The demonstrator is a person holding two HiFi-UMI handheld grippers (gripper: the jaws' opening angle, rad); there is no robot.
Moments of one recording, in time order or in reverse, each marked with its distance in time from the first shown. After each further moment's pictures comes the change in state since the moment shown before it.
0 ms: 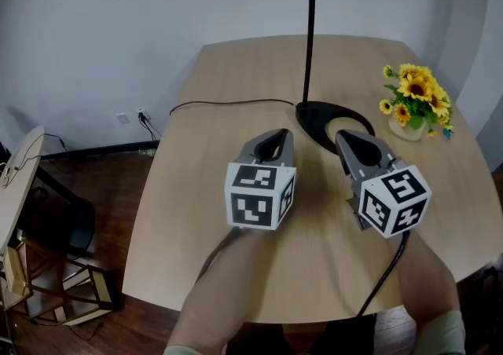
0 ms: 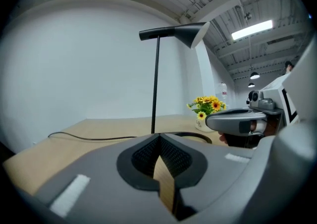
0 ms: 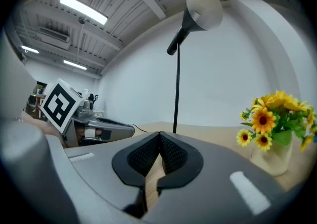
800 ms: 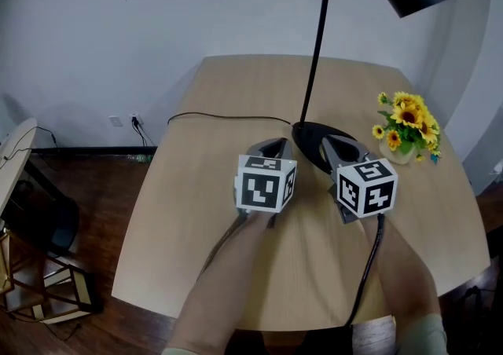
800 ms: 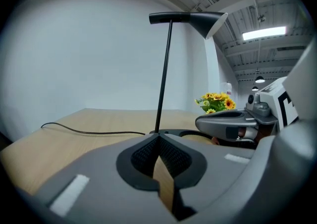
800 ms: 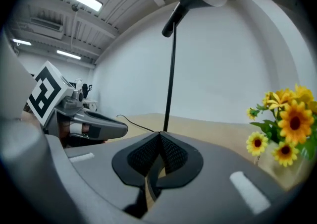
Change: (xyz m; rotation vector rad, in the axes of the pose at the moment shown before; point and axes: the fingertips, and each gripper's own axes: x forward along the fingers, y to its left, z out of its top) left arm 0.038 0.013 -0.010 -0.063 0.096 -0.003; right arm 0.055 -0.027 -0.016 -0.035 0.118 -0.068
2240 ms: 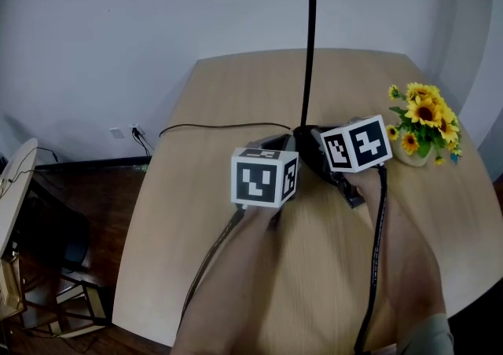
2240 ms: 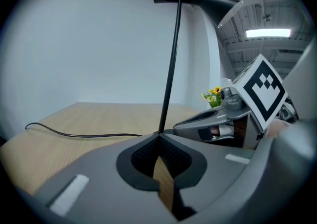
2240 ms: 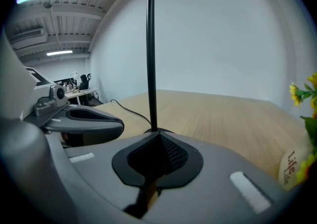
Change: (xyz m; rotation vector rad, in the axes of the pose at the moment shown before) left arm 0.049 0.009 0.002 -0.012 0.092 -0.034; right arm 0.083 -0.025 -0.026 0.088 0.333 0.070
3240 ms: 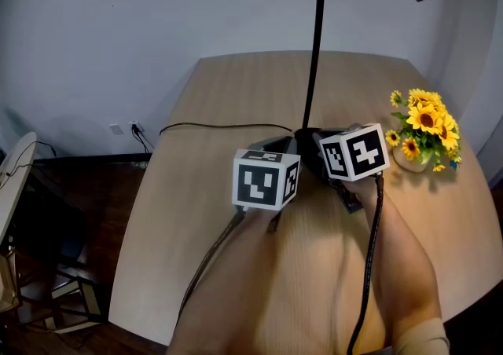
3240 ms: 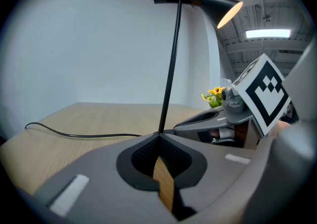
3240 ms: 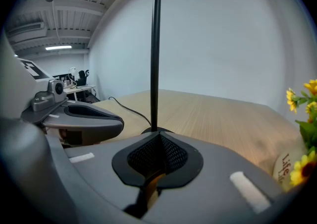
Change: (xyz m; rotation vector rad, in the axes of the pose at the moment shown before) left arm -0.001 0.000 0.001 -0.001 -0.008 -0.006; right arm -0.002 0.003 -0.001 -0.038 0.008 -0.041
